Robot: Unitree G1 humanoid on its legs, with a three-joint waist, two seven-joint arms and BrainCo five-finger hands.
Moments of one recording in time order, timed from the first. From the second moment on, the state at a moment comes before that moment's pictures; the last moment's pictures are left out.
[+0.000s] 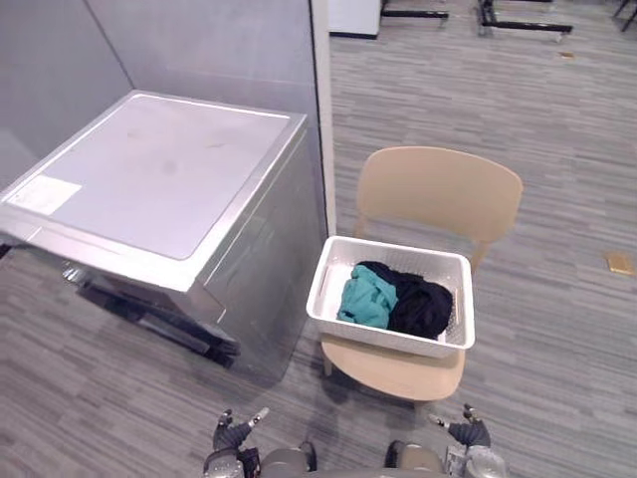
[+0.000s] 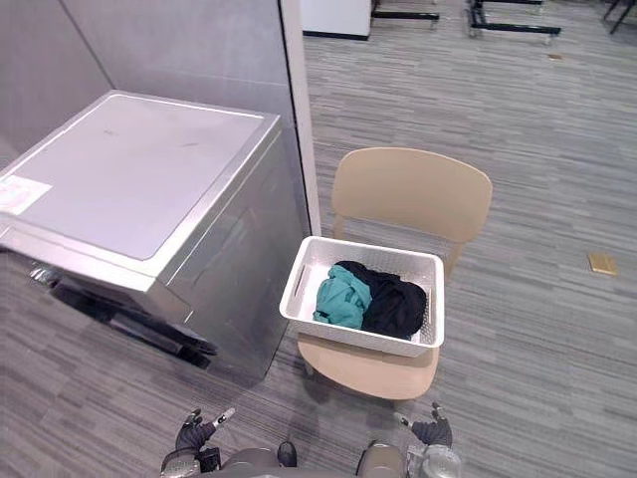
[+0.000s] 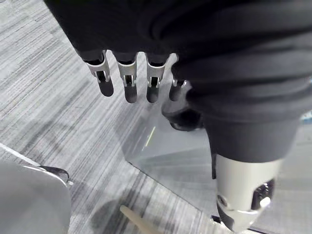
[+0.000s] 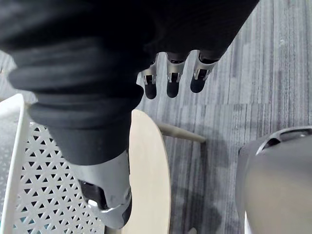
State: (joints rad) left arm 0.17 -0.04 0.22 0.80 0.05 -0.02 0.20; right arm 0.14 -0.02 -0.28 0.80 -0.03 -0.03 -0.17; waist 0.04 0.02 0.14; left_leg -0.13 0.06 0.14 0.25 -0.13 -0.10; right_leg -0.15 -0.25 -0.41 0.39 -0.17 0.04
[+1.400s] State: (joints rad) left arm 0.06 0.04 0.05 0.77 0.08 -0.08 0.27; right arm -0.48 -0.10 -0.06 0.60 -0.01 -0.06 -0.30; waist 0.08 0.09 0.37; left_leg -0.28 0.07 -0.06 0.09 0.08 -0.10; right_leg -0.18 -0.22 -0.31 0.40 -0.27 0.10
